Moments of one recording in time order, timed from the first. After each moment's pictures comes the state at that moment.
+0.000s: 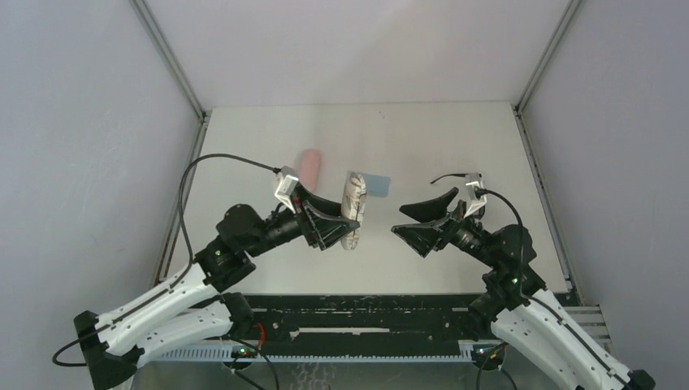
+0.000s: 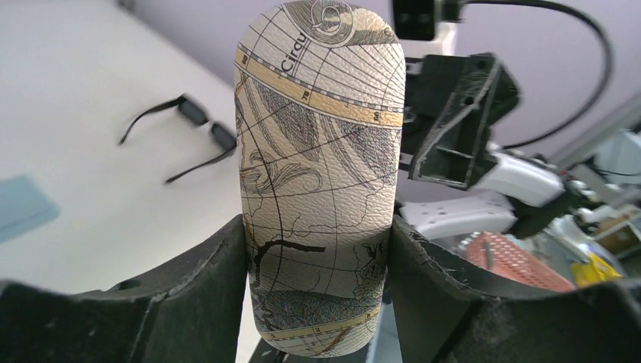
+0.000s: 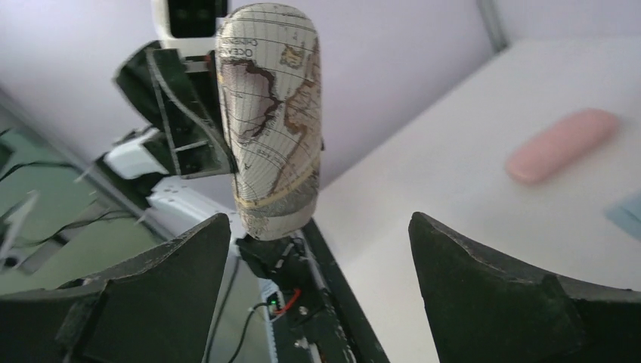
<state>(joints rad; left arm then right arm) -0.91 0.77 0.71 0.12 0.21 -0.56 0.58 0.43 0.43 0.22 -0.43 0.72</state>
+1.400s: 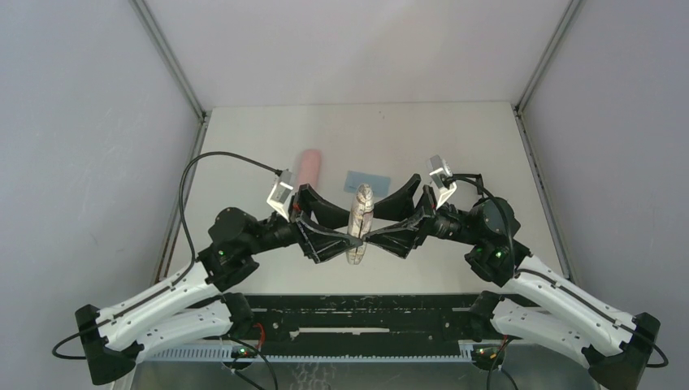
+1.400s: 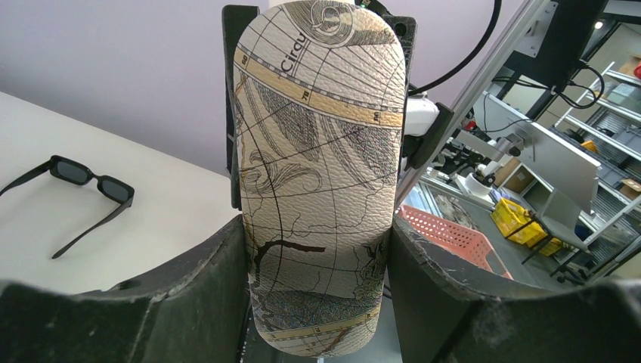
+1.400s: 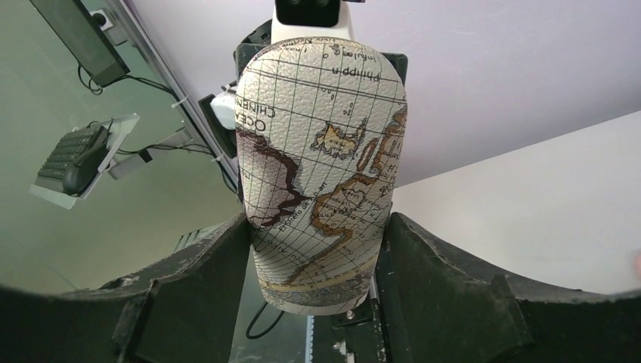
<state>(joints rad) -0.96 0.78 0.73 0.38 0.46 -0.63 0.85 0.78 0.75 0.37 -0.58 0.60</state>
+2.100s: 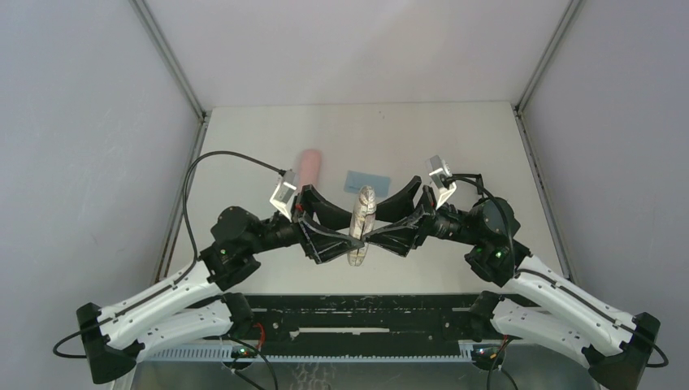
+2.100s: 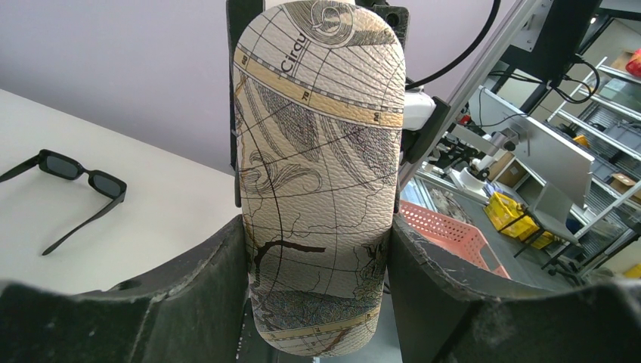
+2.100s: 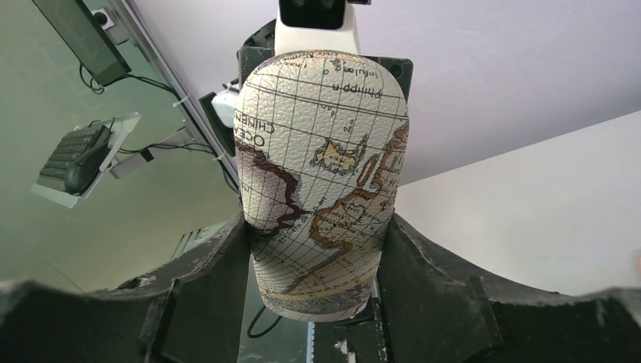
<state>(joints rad) -0.96 0.79 0.73 0.38 0.48 -0.64 0.85 0.78 0.75 0.37 -0.58 0.60</state>
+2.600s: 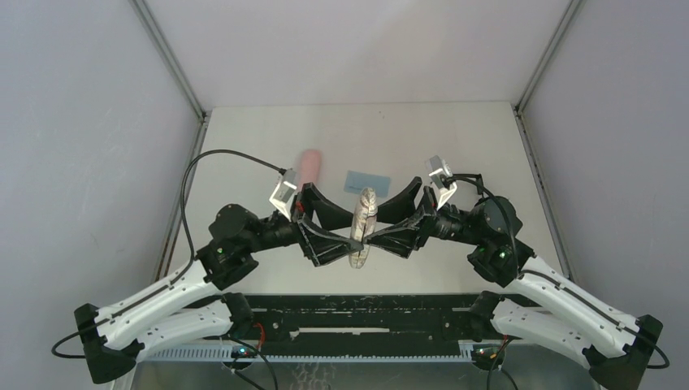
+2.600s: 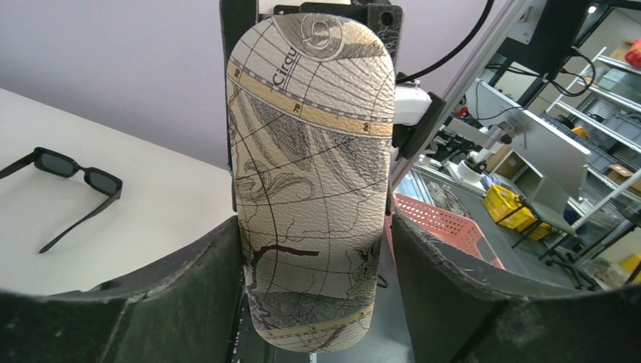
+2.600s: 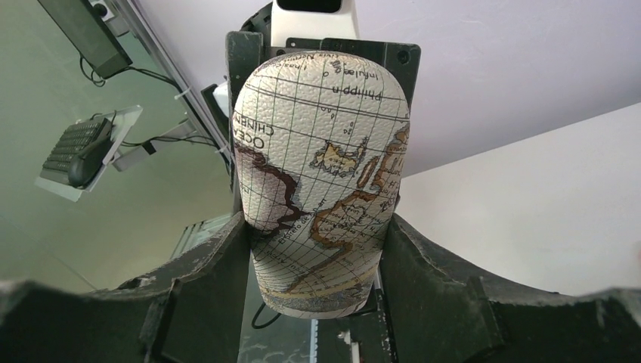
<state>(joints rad) -0.96 0.79 0.76 0.33 0.48 -0.62 0.85 0.77 0.76 0.32 -0.59 0.59</state>
